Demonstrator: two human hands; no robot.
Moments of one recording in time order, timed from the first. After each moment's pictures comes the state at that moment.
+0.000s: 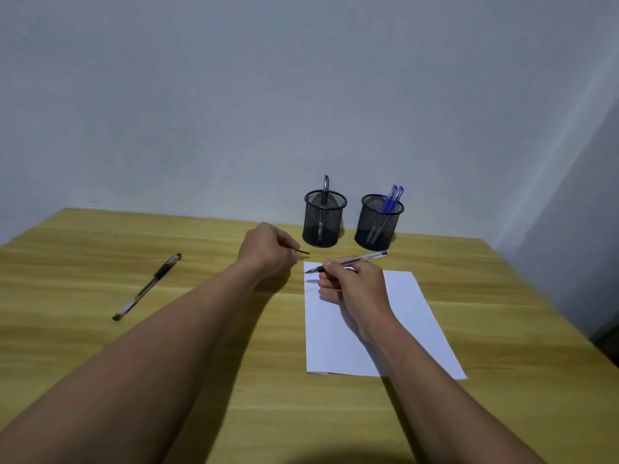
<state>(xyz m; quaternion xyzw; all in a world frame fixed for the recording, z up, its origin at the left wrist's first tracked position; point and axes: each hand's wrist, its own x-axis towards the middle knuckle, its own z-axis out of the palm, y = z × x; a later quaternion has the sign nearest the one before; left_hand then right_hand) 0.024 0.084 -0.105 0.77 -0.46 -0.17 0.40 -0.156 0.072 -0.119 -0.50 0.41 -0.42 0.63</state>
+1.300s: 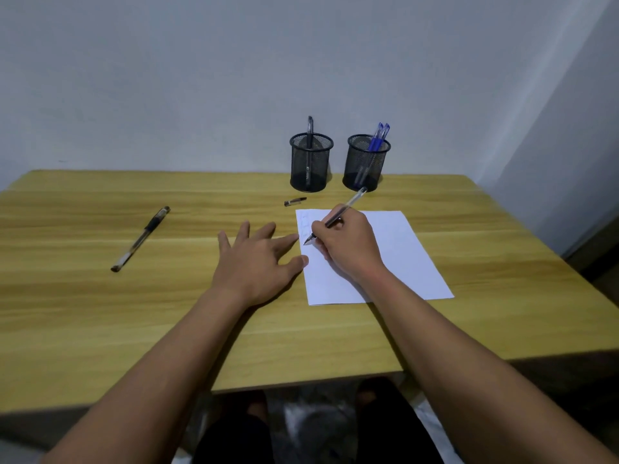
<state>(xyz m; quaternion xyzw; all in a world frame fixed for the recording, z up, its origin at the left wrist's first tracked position) -0.019 0.188 -0.145 0.78 -0.61 -0.05 0.14 -0.164 0.095 -0.135 -0.69 0.48 -0.38 0.40</state>
